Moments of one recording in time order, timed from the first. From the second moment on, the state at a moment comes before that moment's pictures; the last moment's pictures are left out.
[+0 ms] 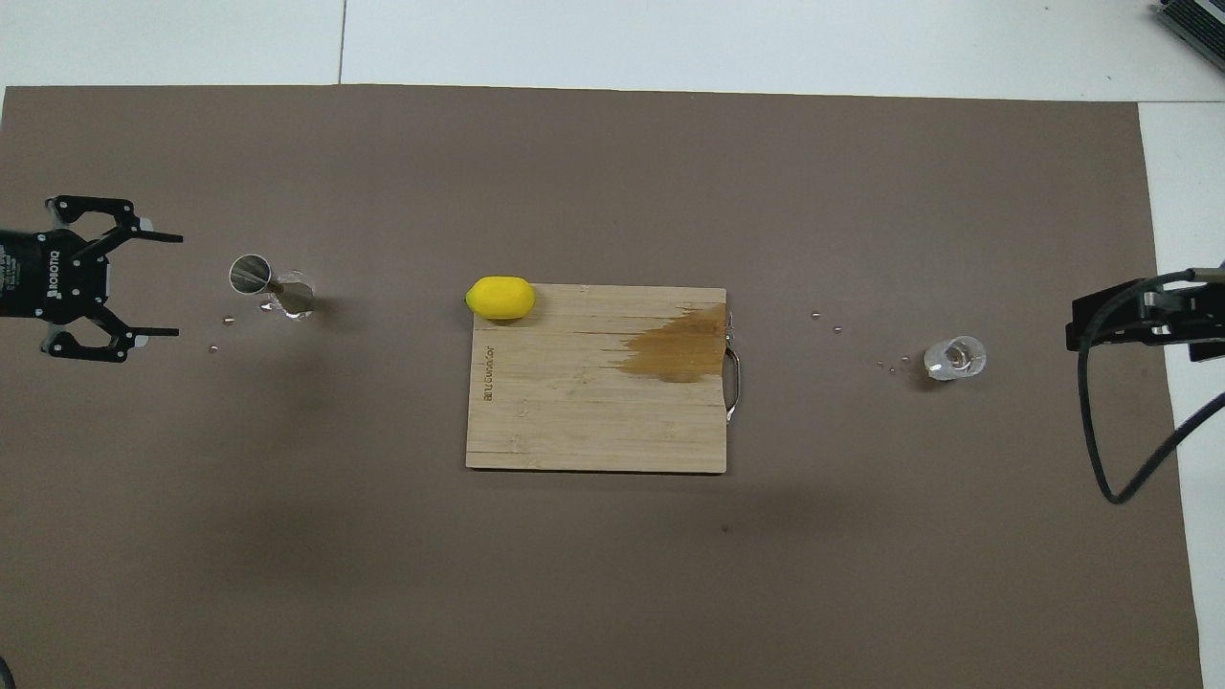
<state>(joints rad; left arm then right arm) 0.08 0.12 0.13 -1.84 -0.73 1.88 -1.04 -0.02 -0.03 0.05 -1.52 -0.03 1.43 0.14</state>
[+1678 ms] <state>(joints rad) 0.05 0.20 0.12 -2.15 -1.48 2.23 -1.08 -0.03 -0.03 0.05 -1.53 -0.03 1.47 0.14</state>
